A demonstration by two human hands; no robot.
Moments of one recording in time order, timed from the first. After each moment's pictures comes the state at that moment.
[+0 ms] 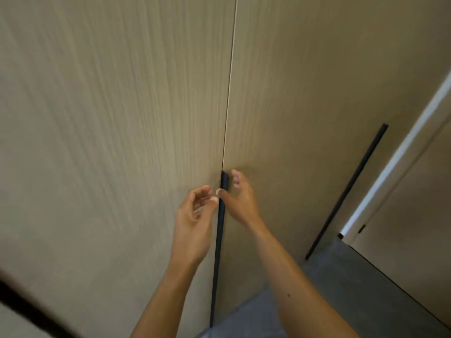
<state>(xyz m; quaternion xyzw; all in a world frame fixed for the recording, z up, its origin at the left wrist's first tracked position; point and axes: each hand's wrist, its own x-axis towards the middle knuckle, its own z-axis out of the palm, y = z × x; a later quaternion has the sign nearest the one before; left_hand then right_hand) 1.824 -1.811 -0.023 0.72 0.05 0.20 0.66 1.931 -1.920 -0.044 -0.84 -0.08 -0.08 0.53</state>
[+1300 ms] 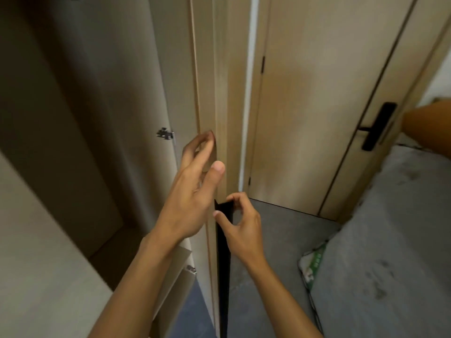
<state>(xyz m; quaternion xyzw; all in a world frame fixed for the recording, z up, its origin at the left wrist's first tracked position) 1.834 -2.028 0.050 0.72 -0.43 0.05 0.54 1.780 -2.145 -0.068 -0.77 0.14 -0.37 0.50</state>
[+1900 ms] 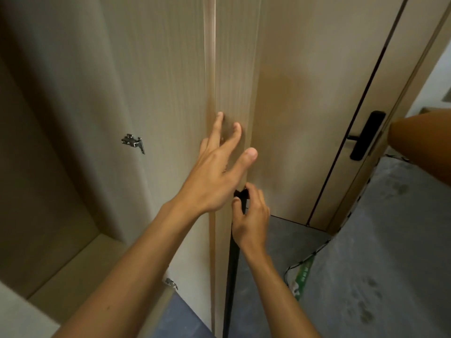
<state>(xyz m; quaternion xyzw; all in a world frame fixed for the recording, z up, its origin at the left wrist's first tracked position) 1.861 -2.183 0.061 0.78 -0.45 0.04 0.43 1.808 -2.279 -0.072 -0.78 0.22 -0.42 0.40</state>
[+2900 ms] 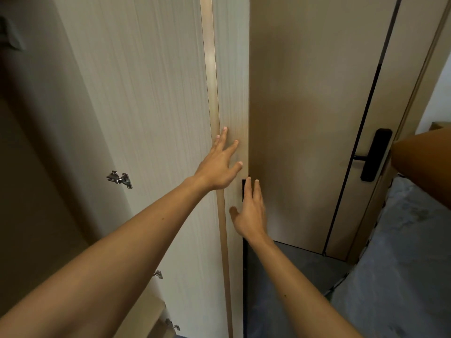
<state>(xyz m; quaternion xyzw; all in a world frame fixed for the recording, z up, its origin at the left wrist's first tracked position) 1.956 -2.342 0.074 0.87 -0.43 0.08 0.22 1.886 -2.431 -0.069 -0.89 0.22 -0.26 0.30</state>
